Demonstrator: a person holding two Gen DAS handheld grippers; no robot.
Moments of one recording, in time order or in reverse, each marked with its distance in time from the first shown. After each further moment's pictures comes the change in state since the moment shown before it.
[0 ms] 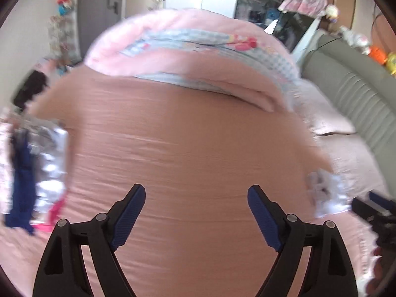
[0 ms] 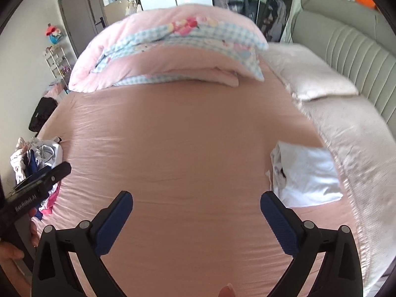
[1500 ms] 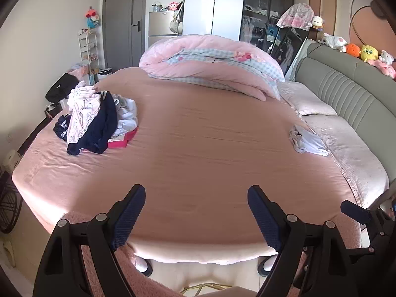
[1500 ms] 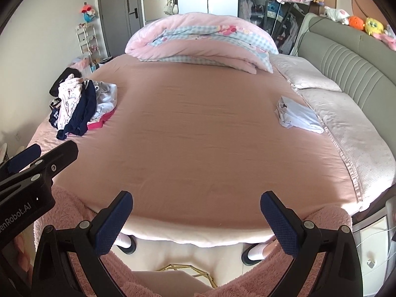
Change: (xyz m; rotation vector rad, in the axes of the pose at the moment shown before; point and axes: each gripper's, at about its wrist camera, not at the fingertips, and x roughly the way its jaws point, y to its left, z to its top) left arm -0.250 0.037 -0.227 -0.036 -0.097 -0.006; right arm -0.202 0.105 -0.276 -0.123 -0.003 0.009
